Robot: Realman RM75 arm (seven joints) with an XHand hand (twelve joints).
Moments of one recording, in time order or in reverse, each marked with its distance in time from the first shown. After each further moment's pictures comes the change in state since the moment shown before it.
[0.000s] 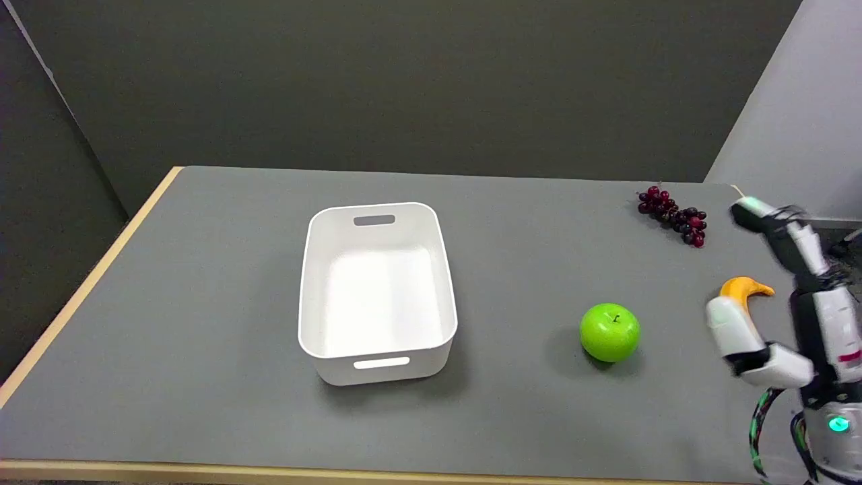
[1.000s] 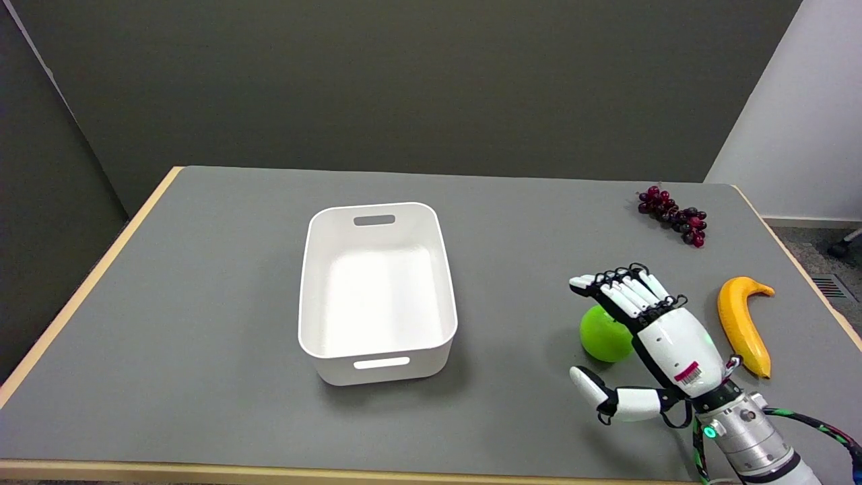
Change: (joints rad) arm 0.043 0.020 -0.095 0.046 -0.220 -0.419 -0.417
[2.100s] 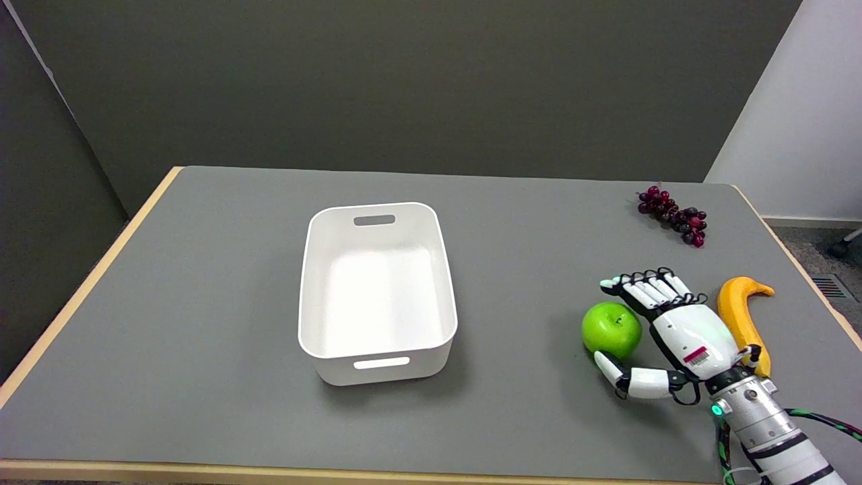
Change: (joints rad) arm 0.031 0.013 0.051 -0.093 0.125 -0.167 -0.074
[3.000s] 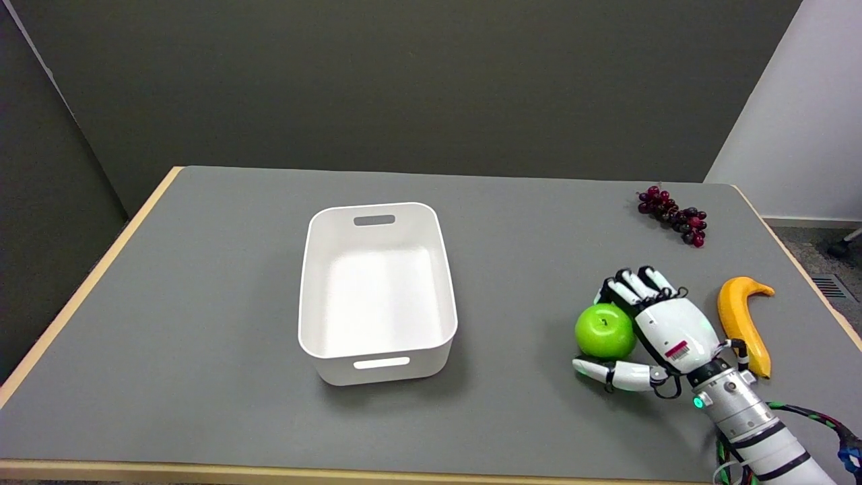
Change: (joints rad) arm 0.073 -0.010 -0.032 -0.033 -0.044 -0.012 -0.011
